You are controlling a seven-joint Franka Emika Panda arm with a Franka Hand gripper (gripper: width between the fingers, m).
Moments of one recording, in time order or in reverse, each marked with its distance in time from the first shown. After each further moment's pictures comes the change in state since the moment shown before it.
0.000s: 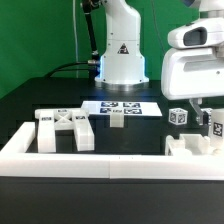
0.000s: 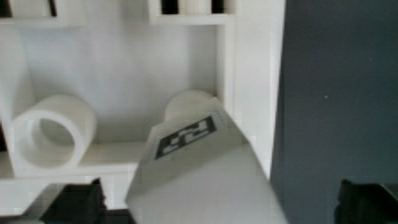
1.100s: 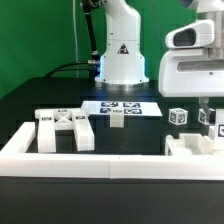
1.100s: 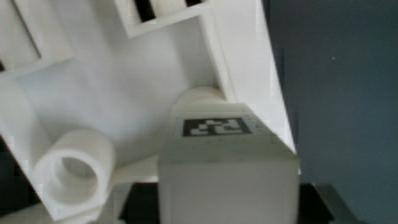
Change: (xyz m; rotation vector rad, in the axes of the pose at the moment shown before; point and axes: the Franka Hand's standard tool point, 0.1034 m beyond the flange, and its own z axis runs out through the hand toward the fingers) arm 0.001 0.004 0.002 0.005 0.001 0.533
